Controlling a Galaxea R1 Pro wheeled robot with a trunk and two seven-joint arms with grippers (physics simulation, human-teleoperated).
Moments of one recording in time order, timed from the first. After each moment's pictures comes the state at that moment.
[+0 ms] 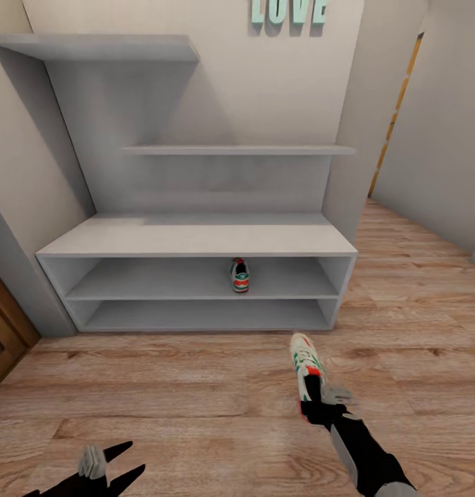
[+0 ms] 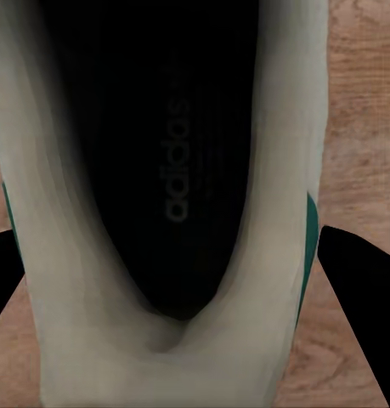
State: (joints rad) left arm -0.25 0.28 0.24 -0.57 0.14 -0.21 -1.25; right arm -0.48 0.02 -0.09 -0.64 -0.01 0.27 -0.01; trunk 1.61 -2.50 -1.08
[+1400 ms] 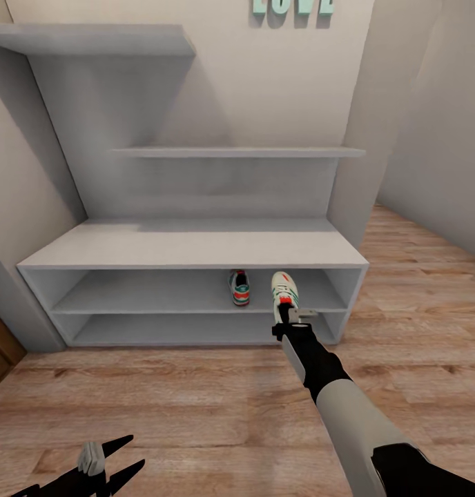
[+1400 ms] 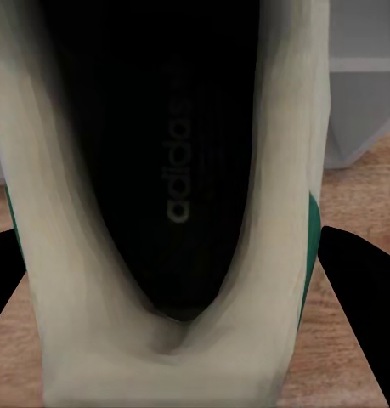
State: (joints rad) left arm -0.24 0.28 0.27 -0.62 0.14 -0.21 -1.28; right arm -0.85 0.17 0.04 -0.63 -0.01 0.47 -0.33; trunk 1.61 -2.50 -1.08
